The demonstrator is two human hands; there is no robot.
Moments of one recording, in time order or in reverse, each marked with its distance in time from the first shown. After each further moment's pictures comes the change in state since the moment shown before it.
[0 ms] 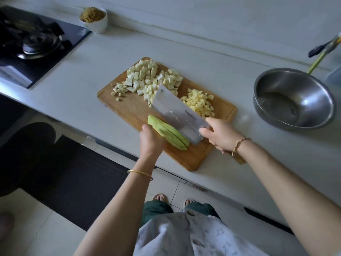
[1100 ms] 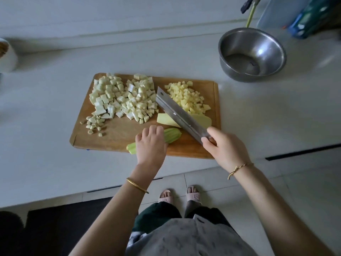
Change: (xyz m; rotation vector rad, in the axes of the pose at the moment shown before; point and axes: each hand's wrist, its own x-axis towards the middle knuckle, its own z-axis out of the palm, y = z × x) left_hand 0.075 -0.003 -0.050 0.884 -0.252 0.983; right_hand -0.024 -0.074 0.108 -0.124 0.651 0.405
